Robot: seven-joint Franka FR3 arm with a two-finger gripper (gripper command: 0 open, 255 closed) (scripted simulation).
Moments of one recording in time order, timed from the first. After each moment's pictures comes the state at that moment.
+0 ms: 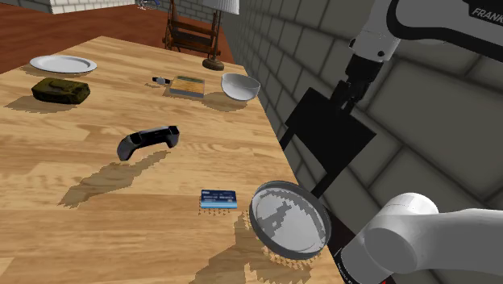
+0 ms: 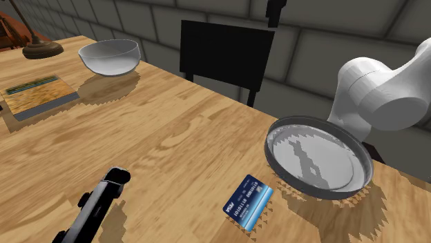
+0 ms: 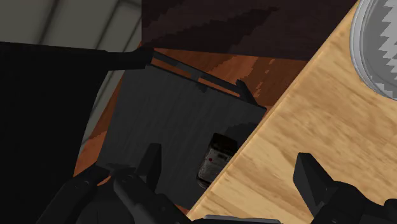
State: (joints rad) arm -0.01 -0.80 -0.06 -2.26 -0.09 1.45 -0.09
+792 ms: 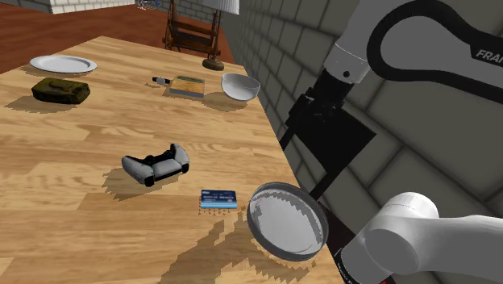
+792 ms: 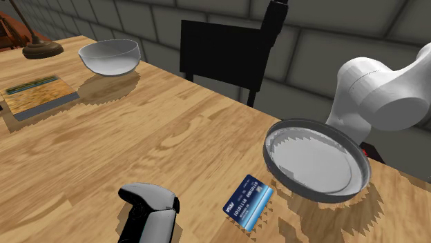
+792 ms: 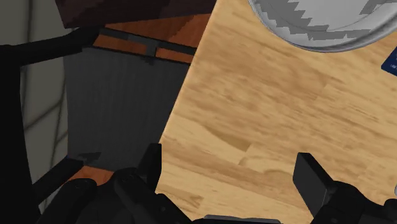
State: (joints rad) arm 0.01 -0.91 0.18 -2.46 0.12 1.71 0.27
